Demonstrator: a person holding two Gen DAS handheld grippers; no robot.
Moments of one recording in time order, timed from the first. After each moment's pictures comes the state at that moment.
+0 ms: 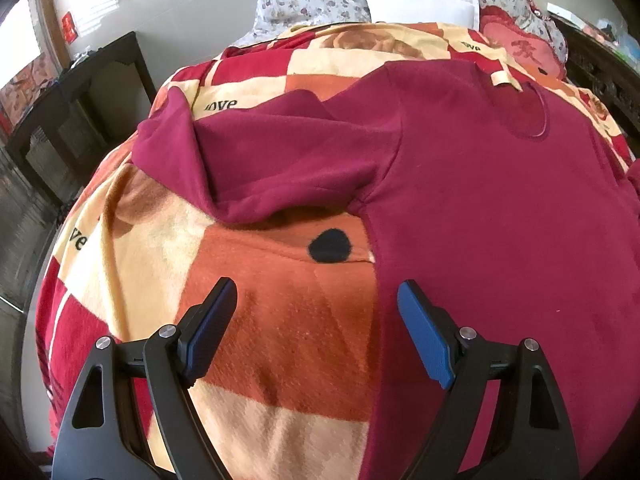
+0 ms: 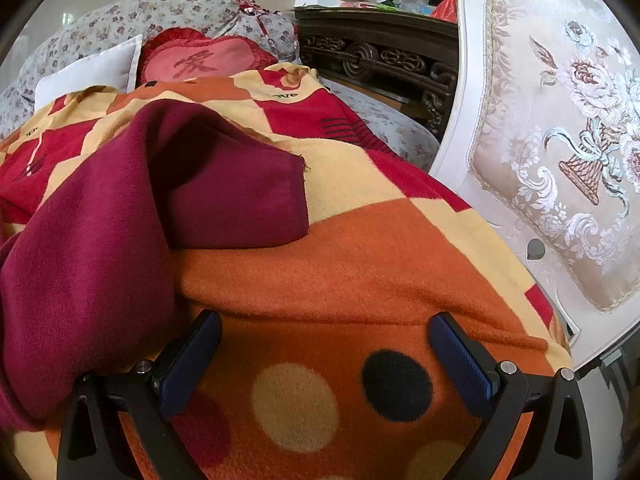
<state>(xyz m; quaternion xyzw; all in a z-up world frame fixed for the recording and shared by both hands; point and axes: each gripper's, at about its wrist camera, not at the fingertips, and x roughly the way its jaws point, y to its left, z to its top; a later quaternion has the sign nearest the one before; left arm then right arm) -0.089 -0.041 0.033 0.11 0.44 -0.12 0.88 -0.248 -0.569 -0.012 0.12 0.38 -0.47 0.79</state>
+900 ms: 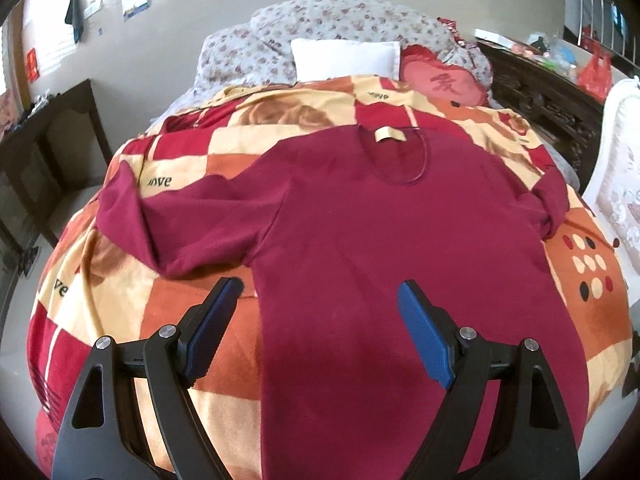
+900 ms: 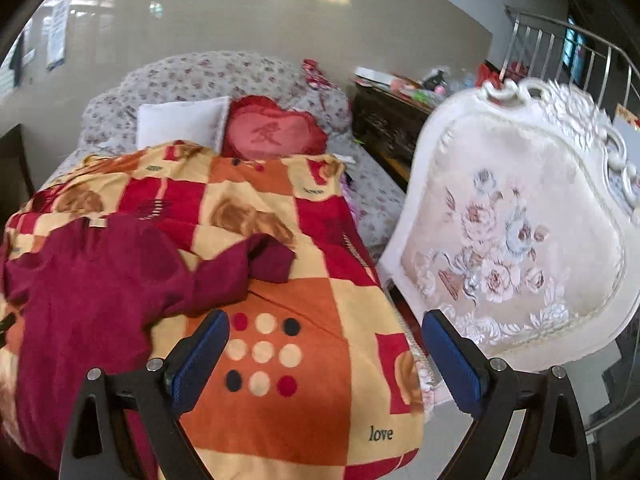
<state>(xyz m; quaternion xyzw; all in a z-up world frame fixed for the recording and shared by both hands) -0.149 -0.082 0.106 0.10 0.37 -0.24 0.89 -0.405 -0.460 0.256 0.03 0.37 -0.33 0.87</state>
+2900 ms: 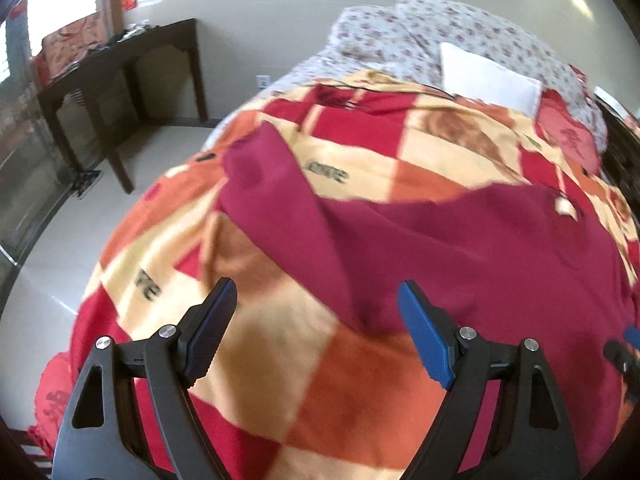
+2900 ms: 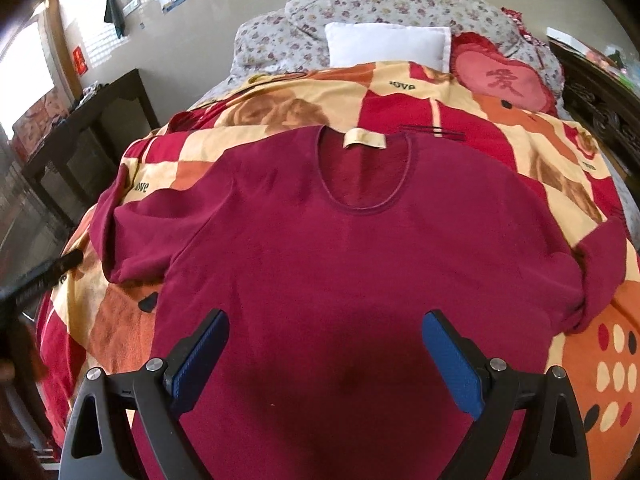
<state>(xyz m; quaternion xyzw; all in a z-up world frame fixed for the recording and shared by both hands) -0.014 0.048 0.091 0.01 0.42 -0.06 0.91 -0.128 -0.252 0.079 0.10 0.45 -0.08 0.89</state>
